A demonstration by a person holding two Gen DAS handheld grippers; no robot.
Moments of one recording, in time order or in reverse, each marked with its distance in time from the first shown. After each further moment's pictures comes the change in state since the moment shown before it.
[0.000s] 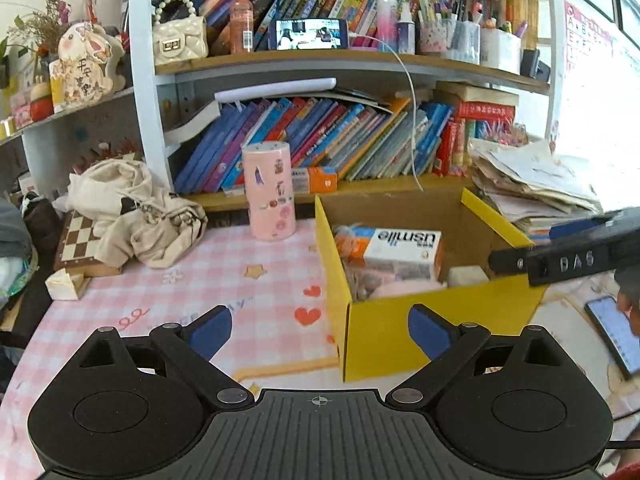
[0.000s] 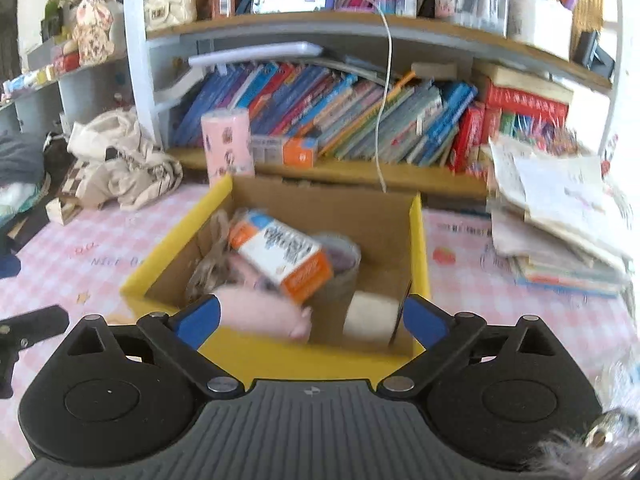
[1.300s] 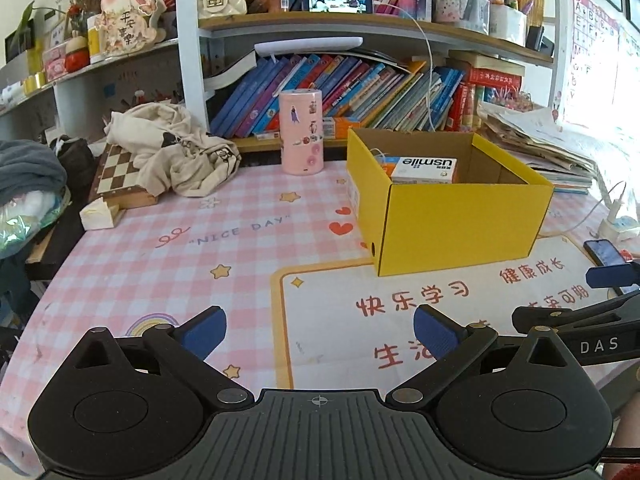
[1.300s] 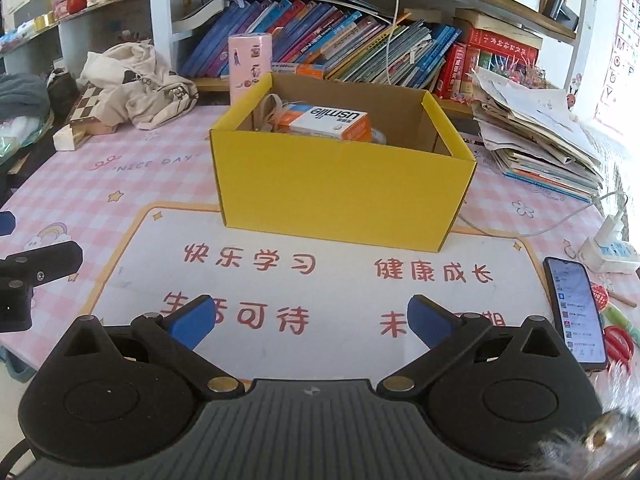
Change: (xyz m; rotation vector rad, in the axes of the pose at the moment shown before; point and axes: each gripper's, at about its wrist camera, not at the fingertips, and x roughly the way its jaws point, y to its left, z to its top) left arm -0.050 0.039 -0.074 -0.024 0.078 0.021; right arm -0.049 0.094 -0.099 0.013 0.105 -0.106
